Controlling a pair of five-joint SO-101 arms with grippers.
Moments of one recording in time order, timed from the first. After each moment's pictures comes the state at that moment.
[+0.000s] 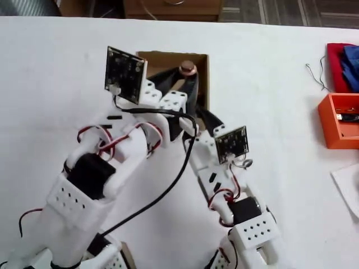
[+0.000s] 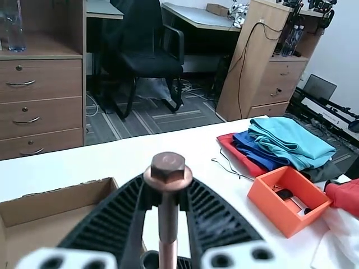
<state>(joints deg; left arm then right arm) 27.6 -44.6 23.9 39.3 14.5 -25.4 -69.9 83.8 -0.4 3.3</state>
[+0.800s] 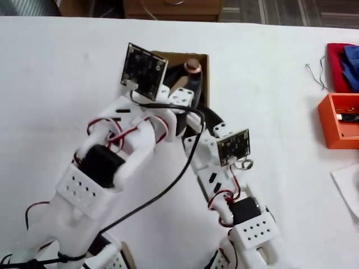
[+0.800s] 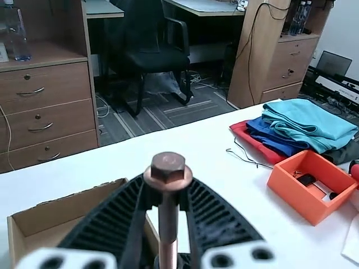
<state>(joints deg) 27.1 -40.2 23.8 36.7 8.1 -25.9 -69.9 83.8 -3.6 3.3</state>
